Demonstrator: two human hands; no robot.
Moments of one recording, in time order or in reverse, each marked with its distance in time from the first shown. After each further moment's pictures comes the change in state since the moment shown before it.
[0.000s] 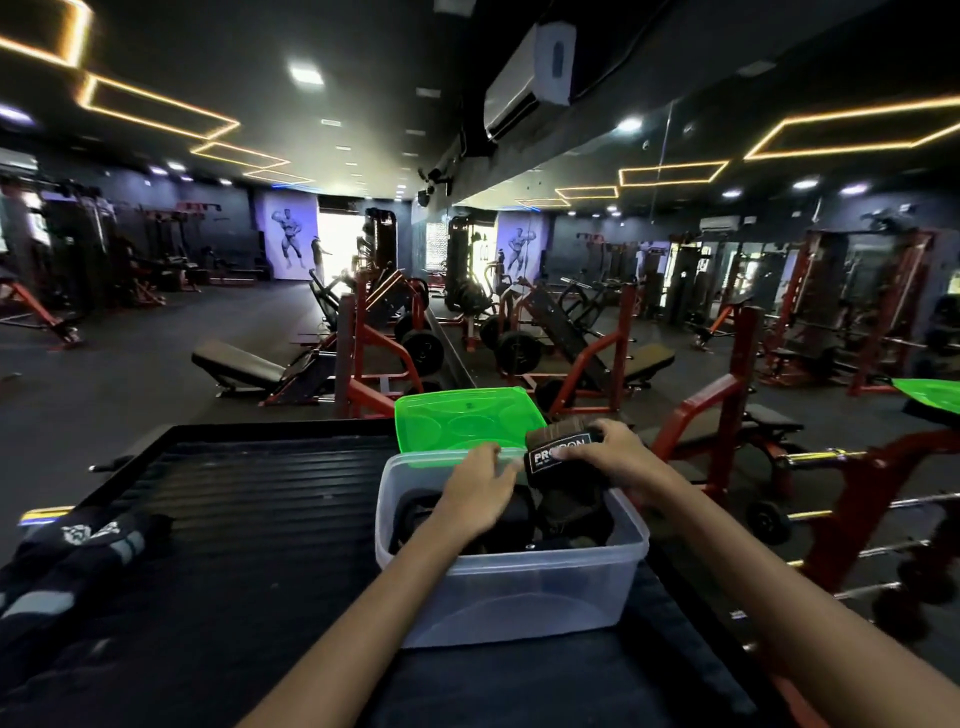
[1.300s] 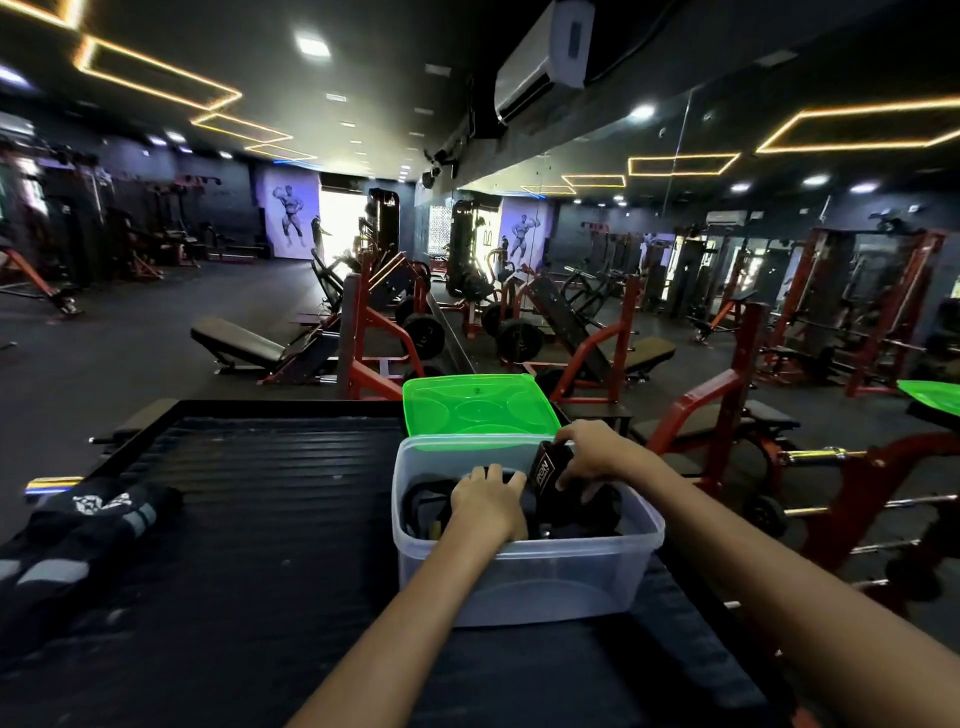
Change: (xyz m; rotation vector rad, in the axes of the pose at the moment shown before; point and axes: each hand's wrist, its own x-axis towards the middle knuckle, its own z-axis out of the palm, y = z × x) left_hand -0.013 -0.005 0.008 0.776 -0.296 0.013; right_hand 0.007 -0.026 0.029 -0.912 -0.219 -0.065
